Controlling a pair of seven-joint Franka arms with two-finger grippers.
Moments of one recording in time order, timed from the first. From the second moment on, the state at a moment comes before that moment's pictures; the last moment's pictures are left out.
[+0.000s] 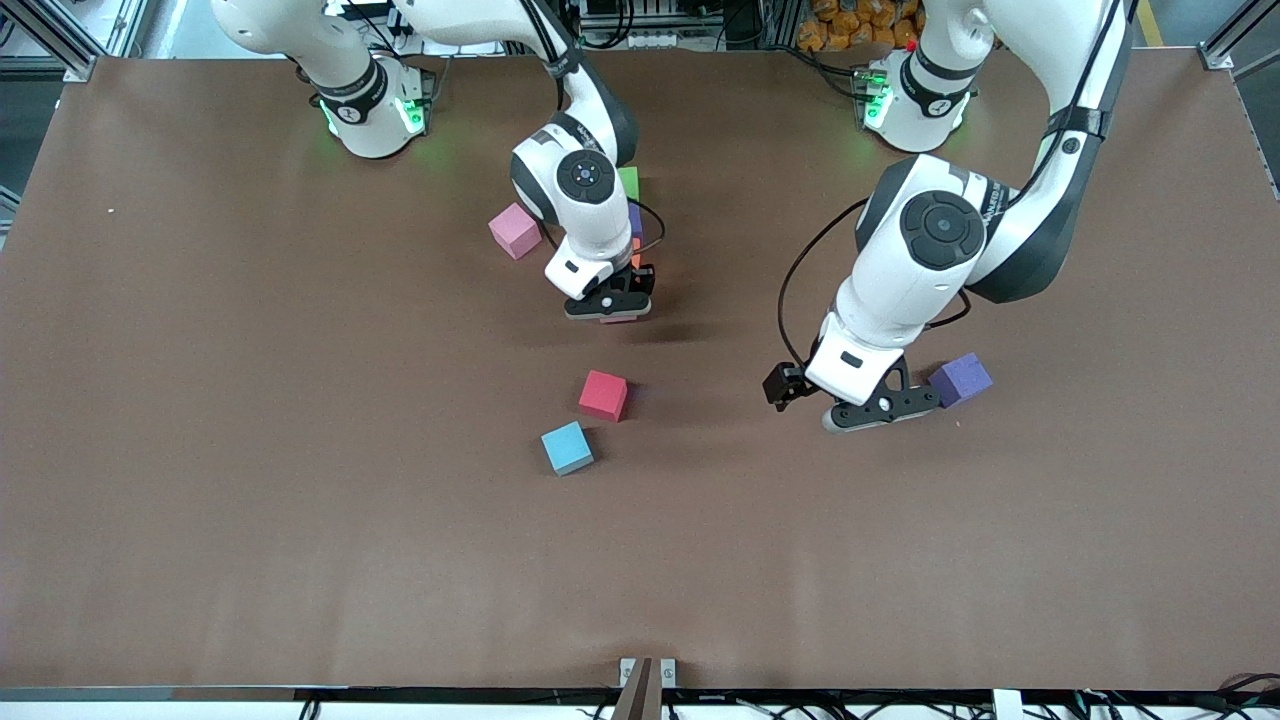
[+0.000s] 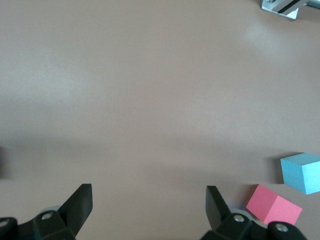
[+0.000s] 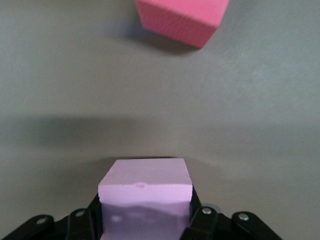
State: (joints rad) left arm -0.33 0.36 -0.14 -1.68 0.02 2.21 -0.70; right arm 1.10 0.52 -0.24 -1.95 0.23 2.48 0.64
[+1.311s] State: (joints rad) left arm -0.32 0.34 -0.14 -1.68 0.02 2.19 -0.69; right arm 1.13 0.53 -0.21 -1.98 0.23 2.48 0.65
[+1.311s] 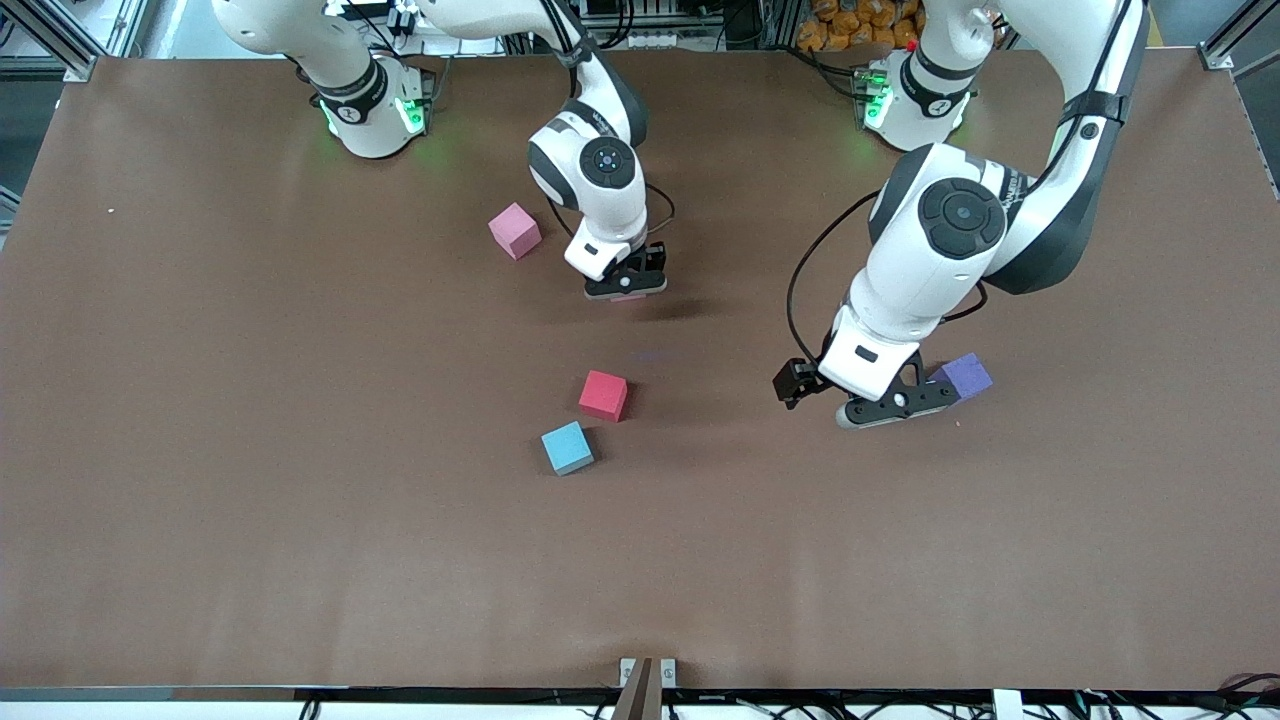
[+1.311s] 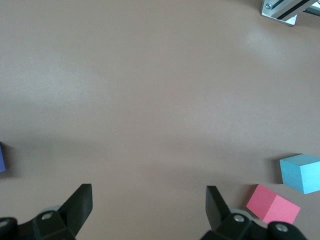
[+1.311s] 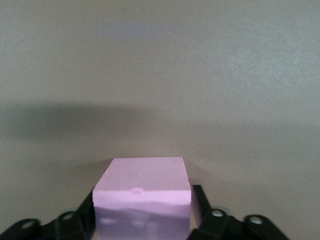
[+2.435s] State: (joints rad) left arm -0.35 0.36 -0.17 -1.68 0.02 2.19 -0.69; right arm 0.69 0.19 -0.22 -1.77 0.04 1.98 0.44
